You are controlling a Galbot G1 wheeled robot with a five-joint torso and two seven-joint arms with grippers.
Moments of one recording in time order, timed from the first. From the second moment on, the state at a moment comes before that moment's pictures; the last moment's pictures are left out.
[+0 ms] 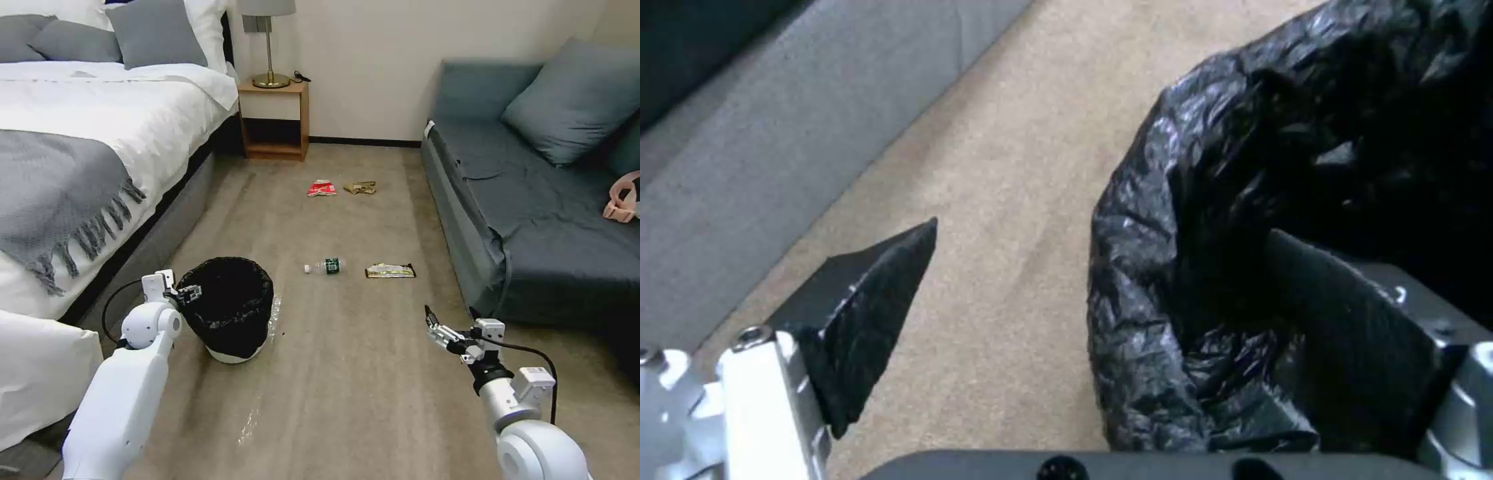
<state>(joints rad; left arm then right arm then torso) 0.86 -1.18 -0.48 -1.42 -0.51 0.63 -0.34 -1.59 1.19 0.56 2.10 0.47 -0.12 0.08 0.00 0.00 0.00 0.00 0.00</state>
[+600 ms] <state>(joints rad) 0.88 -1.20 -0.48 -1.40 -0.50 0.64 -0.34 -1.61 1.20 0.52 2.10 0.42 -0.11 0.05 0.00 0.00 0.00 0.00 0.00</state>
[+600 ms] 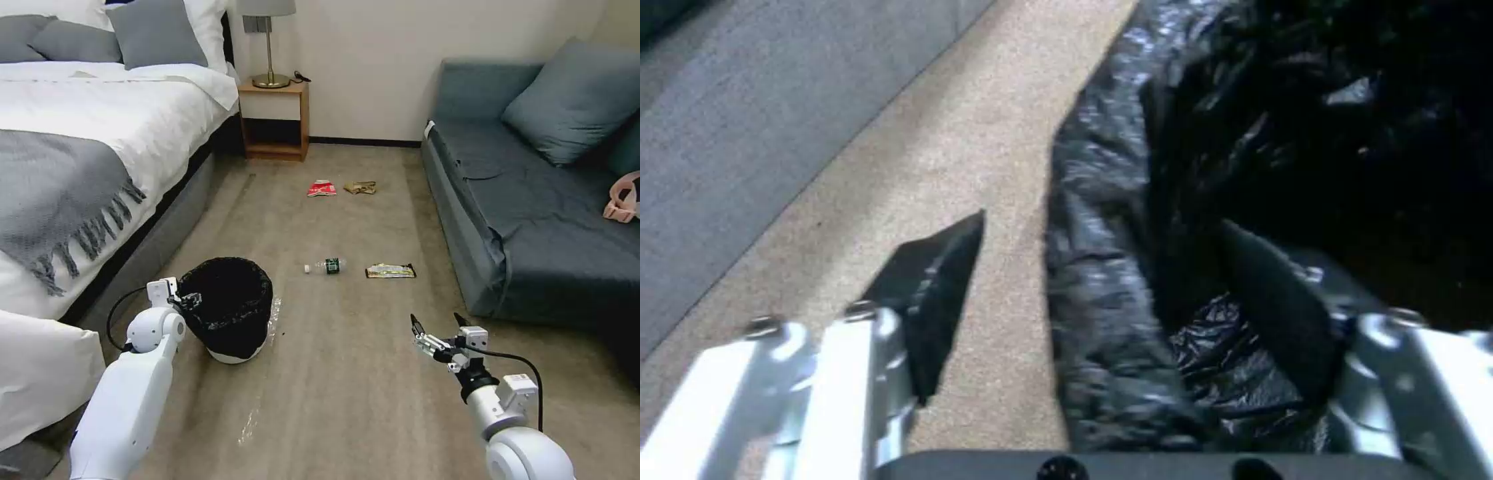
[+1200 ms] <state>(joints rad) 0.95 -1.19 -0.51 -1.45 -0.47 0.62 -0.30 -1.65 1.21 0.52 2.12 0.38 -0.10 0.05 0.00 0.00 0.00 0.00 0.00</state>
